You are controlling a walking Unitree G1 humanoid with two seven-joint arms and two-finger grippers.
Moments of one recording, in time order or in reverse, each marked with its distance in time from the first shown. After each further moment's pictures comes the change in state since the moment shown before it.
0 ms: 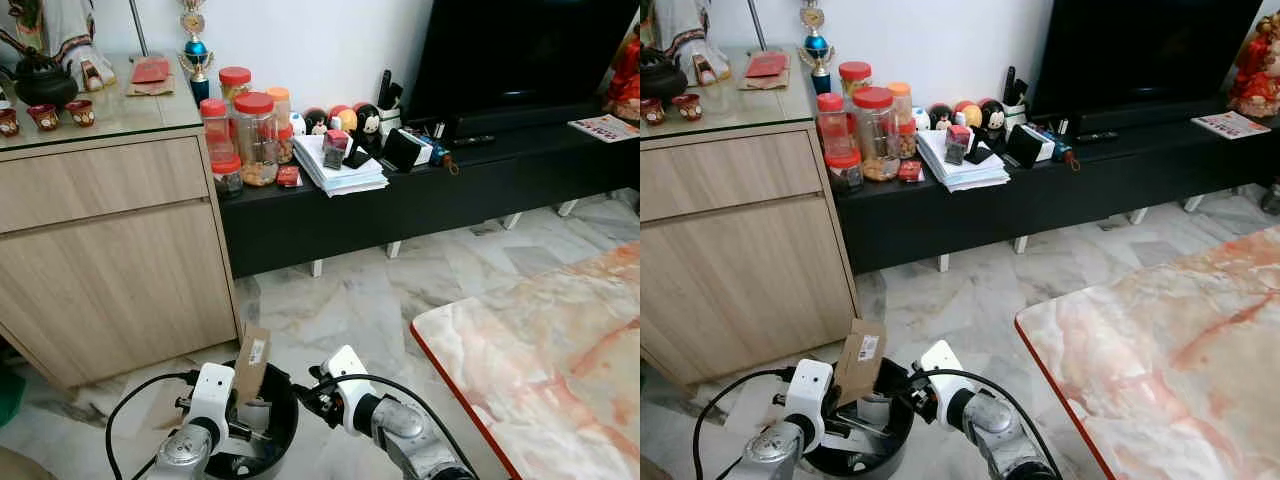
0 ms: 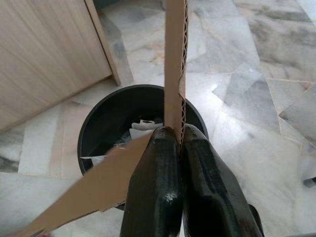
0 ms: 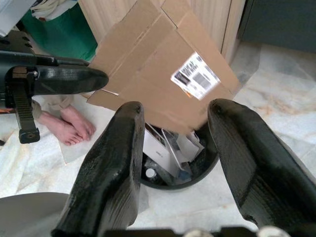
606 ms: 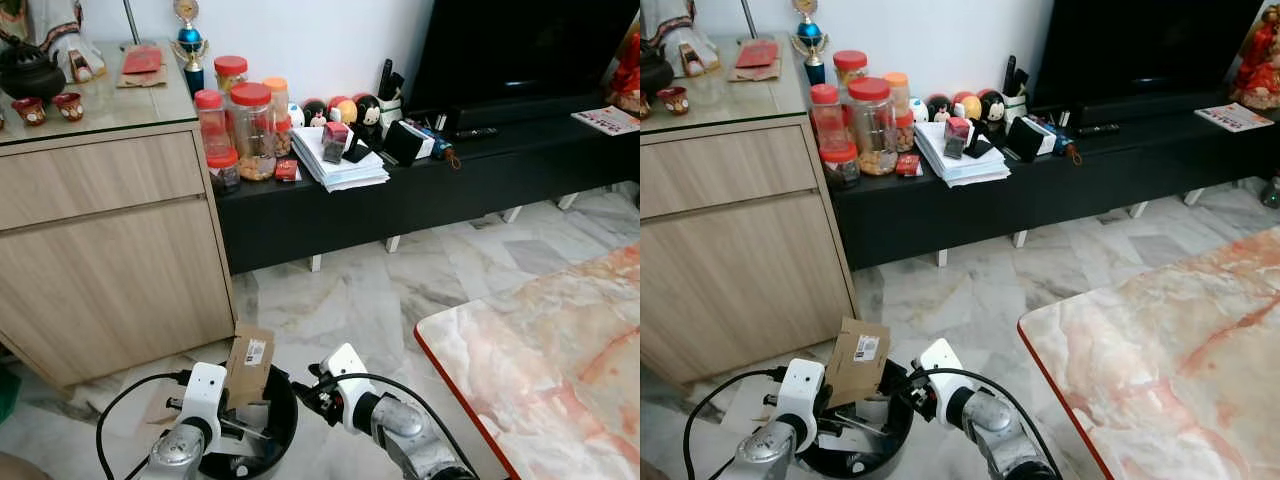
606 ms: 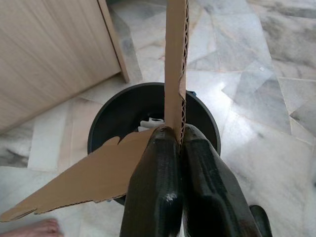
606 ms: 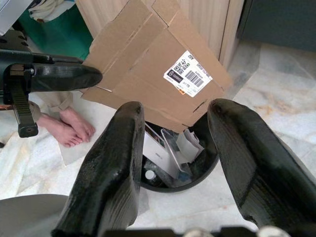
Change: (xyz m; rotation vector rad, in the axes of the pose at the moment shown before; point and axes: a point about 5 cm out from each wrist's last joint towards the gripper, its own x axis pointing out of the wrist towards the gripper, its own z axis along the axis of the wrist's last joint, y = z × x) left arm -0.002 0.009 -0.001 0.002 0.002 0.039; right arm 0.000 0.000 0.001 0.002 -0.008 -0.001
